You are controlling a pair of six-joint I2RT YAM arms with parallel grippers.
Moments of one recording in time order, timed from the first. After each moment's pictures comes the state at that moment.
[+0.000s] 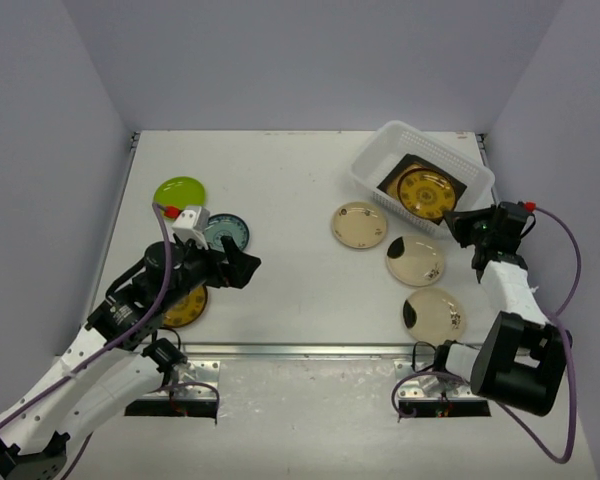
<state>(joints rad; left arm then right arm) -0.61 0.59 0.72 -0.52 -0.06 -0.51 -0.36 1.18 0.56 0.10 -0.30 1.06</state>
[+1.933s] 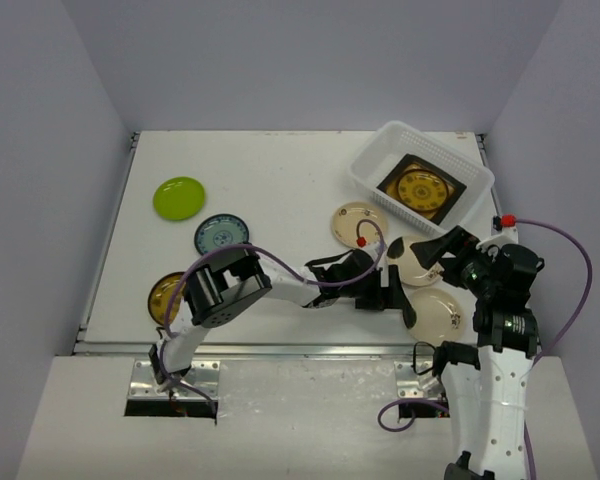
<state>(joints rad) -1.07 2.08 1.17 0.34 0.20 -1.02 -0.26 0.48 0.62 -0.57 -0.47 0.51</state>
